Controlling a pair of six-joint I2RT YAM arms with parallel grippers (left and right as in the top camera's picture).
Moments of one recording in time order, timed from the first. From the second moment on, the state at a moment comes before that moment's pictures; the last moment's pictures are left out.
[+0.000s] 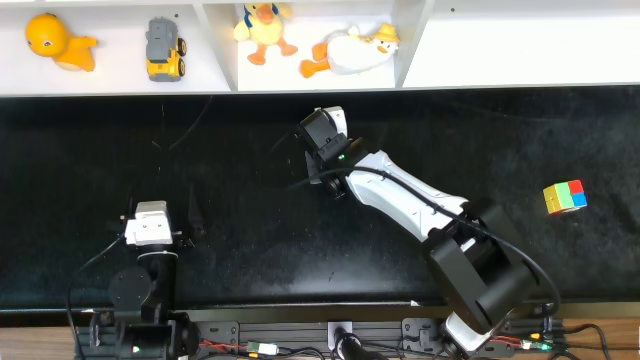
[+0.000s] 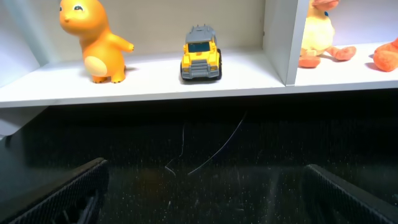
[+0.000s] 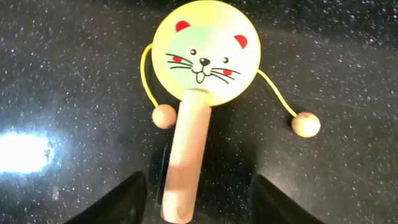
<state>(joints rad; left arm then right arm) 0.01 0.01 0.01 -0.08 -0.06 0.09 0.68 1.85 1.15 -0.48 0.17 0.48</state>
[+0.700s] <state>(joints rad) 0.01 0.01 0.01 -0.08 -0.06 0.09 0.68 1.85 1.15 -0.48 0.16 0.49</state>
